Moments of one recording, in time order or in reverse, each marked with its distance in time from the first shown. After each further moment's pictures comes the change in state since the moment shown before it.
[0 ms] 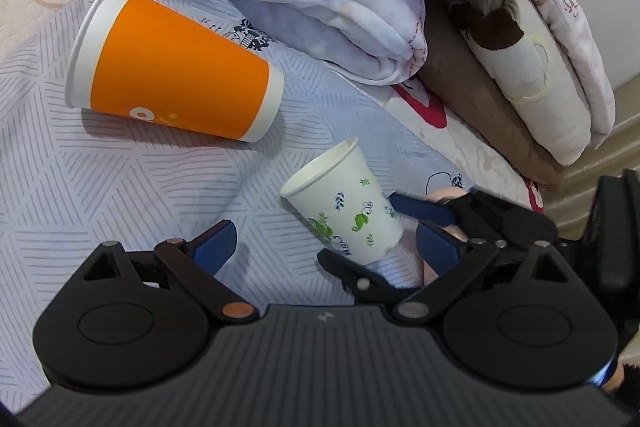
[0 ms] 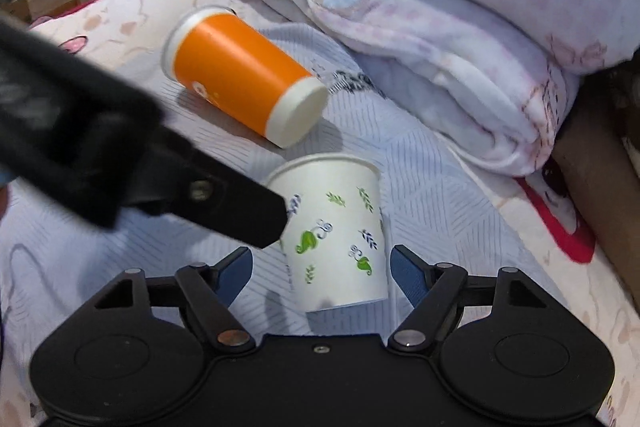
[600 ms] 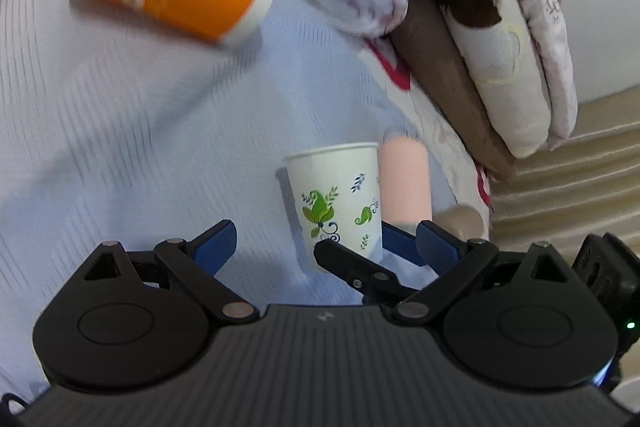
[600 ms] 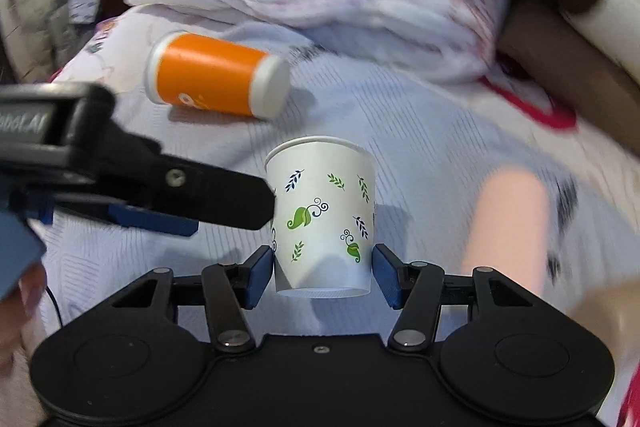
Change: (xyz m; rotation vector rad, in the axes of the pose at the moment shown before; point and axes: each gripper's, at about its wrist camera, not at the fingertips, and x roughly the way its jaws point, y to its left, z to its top) left arm -0.003 0.013 -0.043 -0.168 0.134 -0.175; right arm -0.039 0.000 -0.039 0.383 0.028 0.014
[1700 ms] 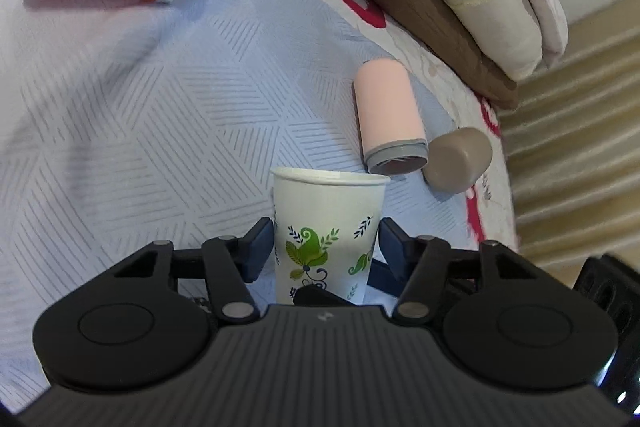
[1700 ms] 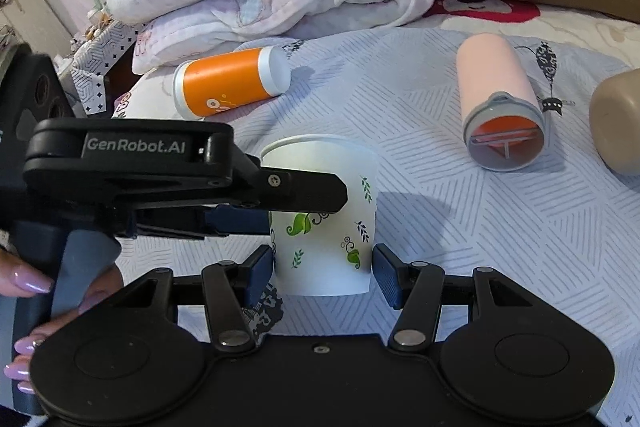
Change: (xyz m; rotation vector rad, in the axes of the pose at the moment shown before) left arm 0.014 -0.037 -0.045 0.249 0.059 0.075; right arm -0.028 -0.004 -0.094 0.287 -0.127 0.161
